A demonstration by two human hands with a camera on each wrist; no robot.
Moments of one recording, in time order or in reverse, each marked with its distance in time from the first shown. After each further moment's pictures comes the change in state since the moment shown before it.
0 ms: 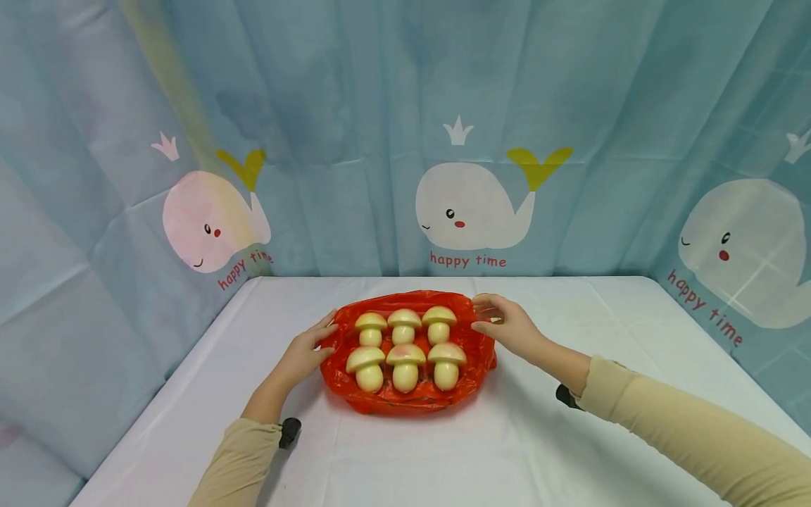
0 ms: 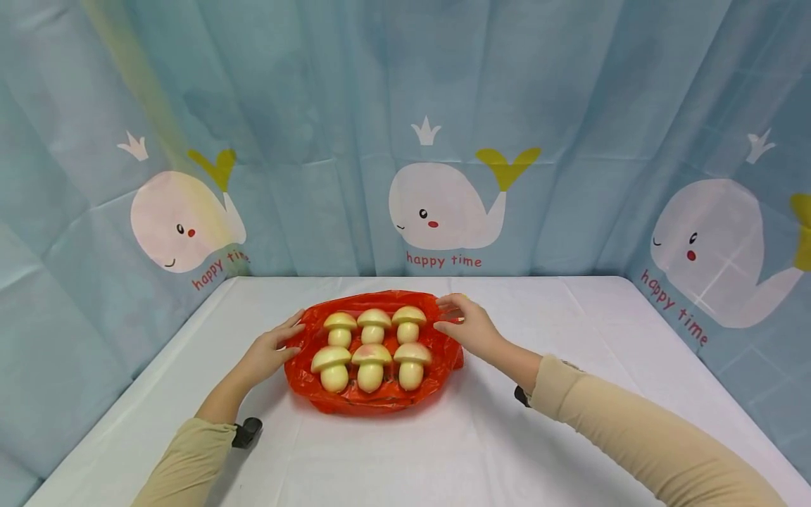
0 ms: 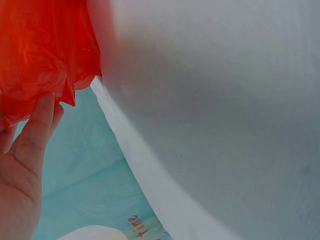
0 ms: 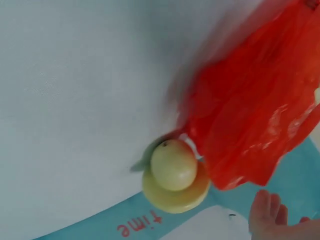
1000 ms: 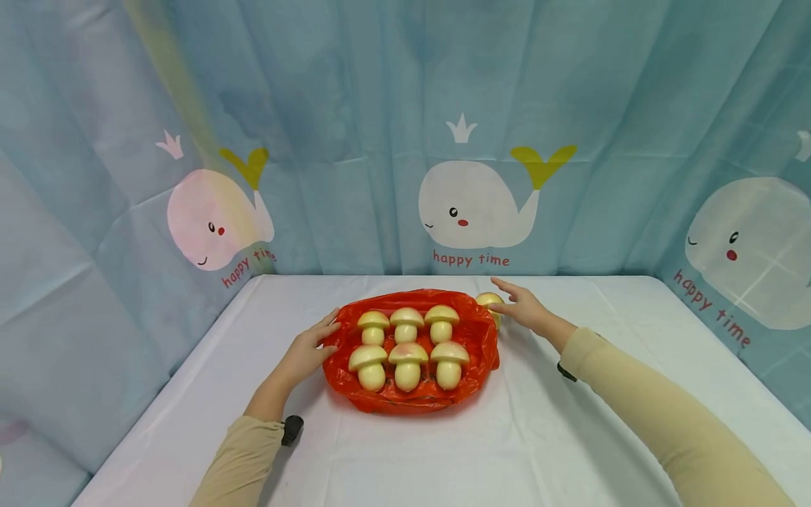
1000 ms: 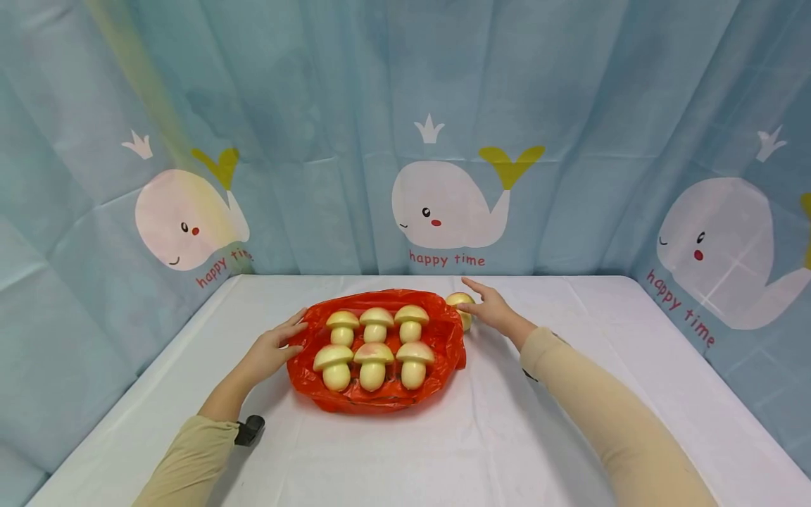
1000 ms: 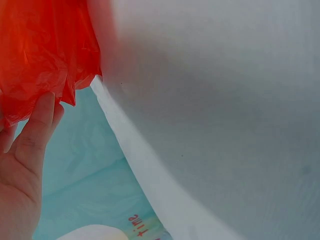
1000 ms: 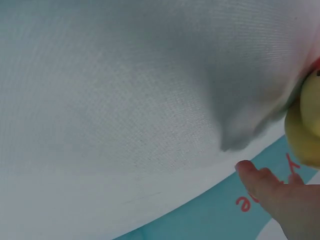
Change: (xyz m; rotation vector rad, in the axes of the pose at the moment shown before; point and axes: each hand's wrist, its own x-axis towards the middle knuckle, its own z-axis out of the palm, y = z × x) left_hand -0.001 0.003 -0.001 0.012 -0.007 -0.016; right_hand 0.058 0.070 -0.035 -0.111 -0.104 0.213
